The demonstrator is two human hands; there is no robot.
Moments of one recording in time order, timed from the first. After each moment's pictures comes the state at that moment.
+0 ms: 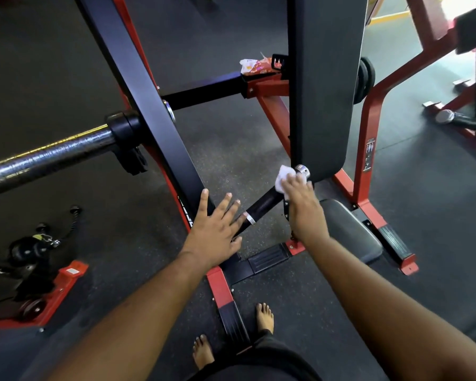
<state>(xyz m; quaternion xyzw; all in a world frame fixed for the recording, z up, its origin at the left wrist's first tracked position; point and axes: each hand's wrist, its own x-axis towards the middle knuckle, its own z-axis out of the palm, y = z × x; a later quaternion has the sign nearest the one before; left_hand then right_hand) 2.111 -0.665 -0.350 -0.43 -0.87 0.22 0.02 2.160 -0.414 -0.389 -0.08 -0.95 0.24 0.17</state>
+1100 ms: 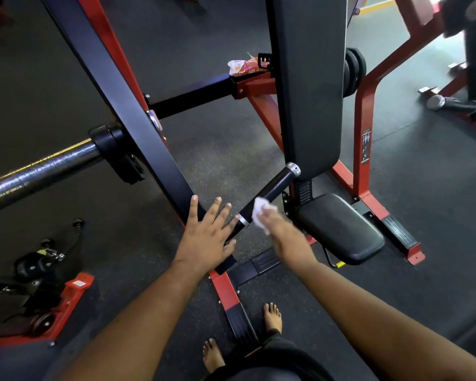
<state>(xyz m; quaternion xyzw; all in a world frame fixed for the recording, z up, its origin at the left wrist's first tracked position) 2.114 -0.665 -0.350 -0.42 -0.88 0.21 0.02 2.209 -0.448 -0.408 -0.02 -0.93 0.35 0.13</state>
